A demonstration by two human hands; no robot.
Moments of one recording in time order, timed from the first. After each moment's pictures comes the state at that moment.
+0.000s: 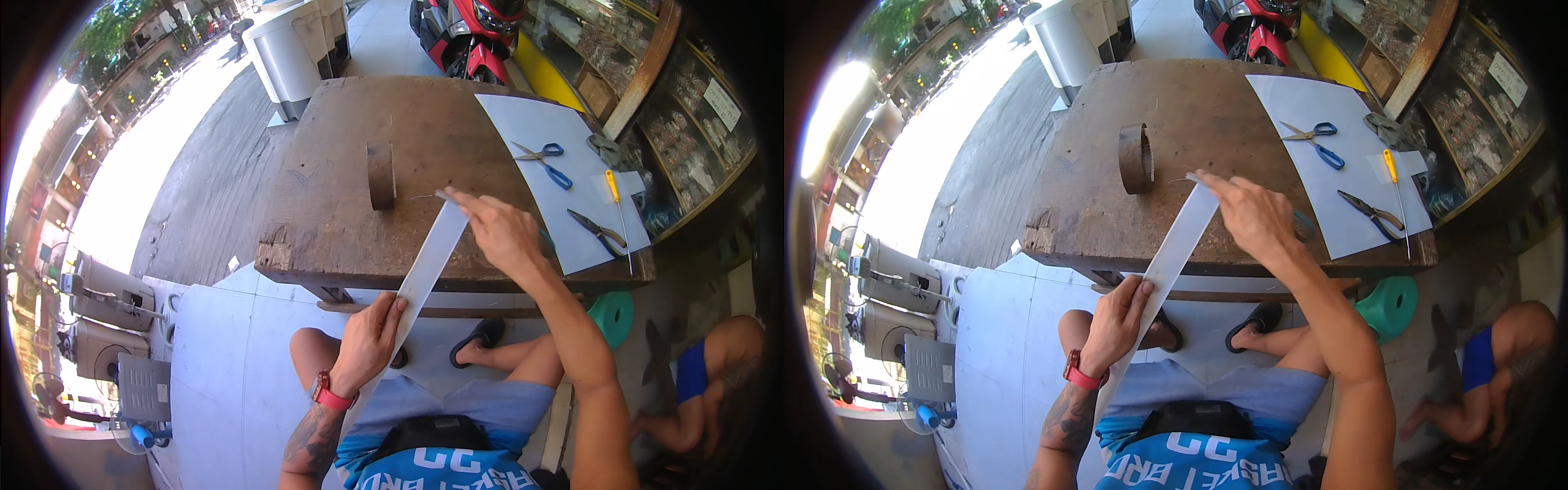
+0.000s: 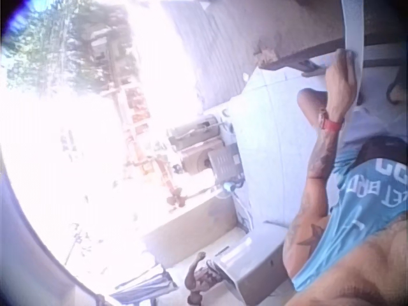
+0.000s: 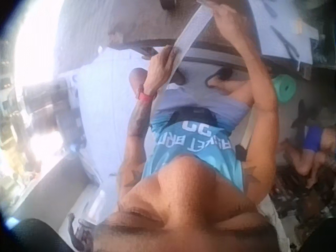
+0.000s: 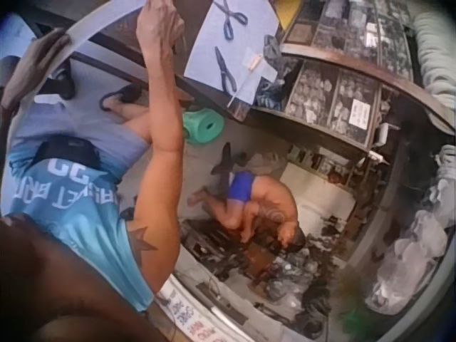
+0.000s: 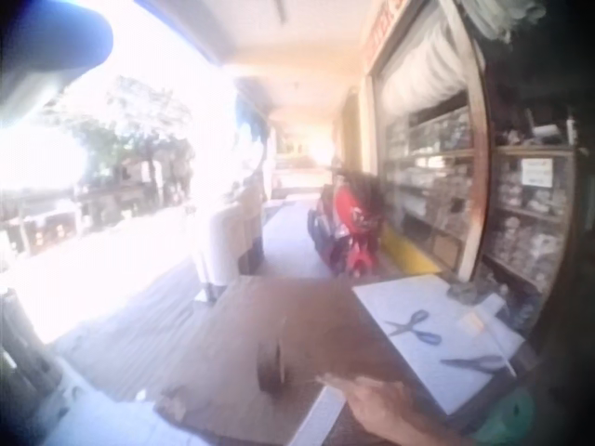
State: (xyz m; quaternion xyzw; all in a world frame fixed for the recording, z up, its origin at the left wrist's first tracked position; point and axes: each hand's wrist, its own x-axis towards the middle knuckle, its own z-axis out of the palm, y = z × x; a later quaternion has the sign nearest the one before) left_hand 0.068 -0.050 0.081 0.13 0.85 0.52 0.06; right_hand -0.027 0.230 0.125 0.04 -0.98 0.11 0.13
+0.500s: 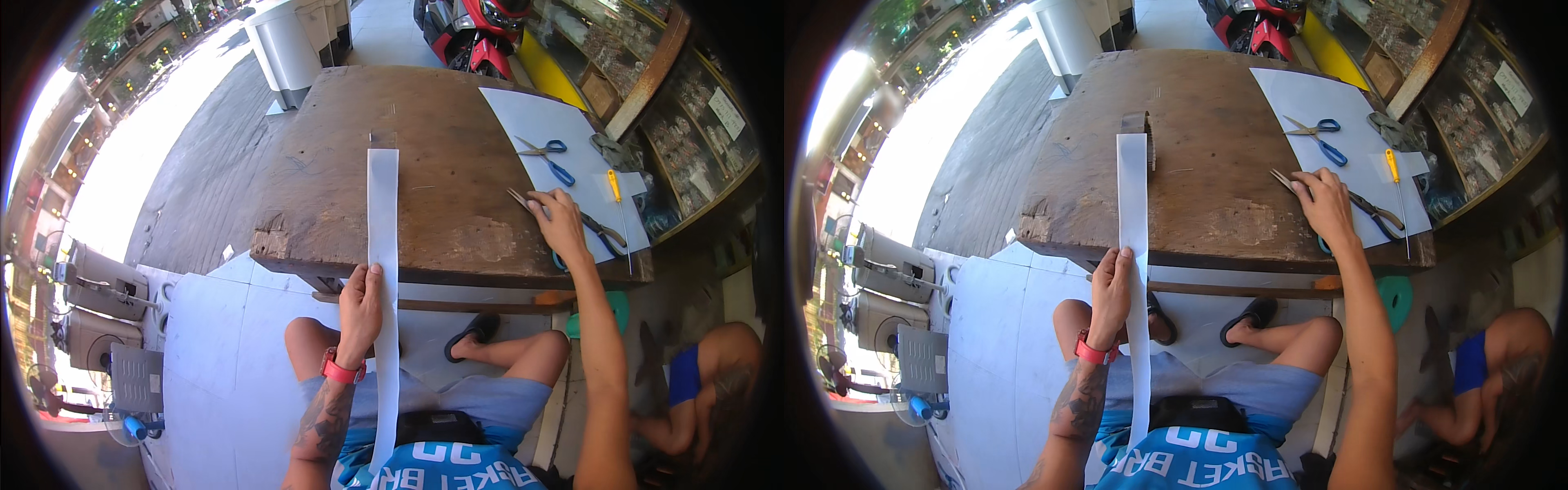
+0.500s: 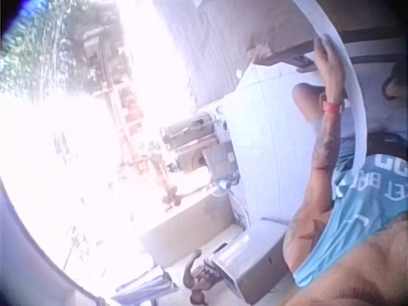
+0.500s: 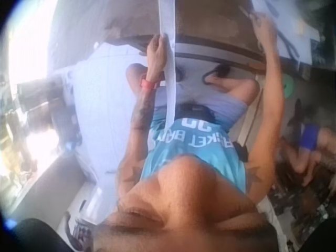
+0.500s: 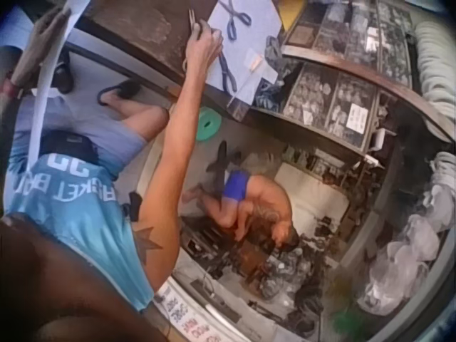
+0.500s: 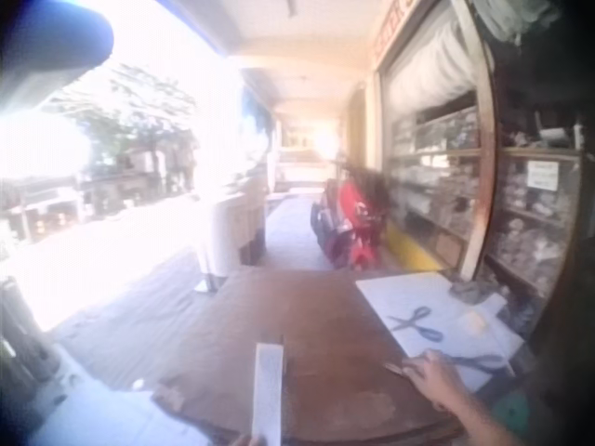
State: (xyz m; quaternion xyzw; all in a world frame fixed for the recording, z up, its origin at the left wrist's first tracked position) left_hand 0.033 -0.039 0.021 -0.03 0.74 0.67 0.01; right_hand -0.035 0.366 0.059 0.00 -0.98 0.11 0.18
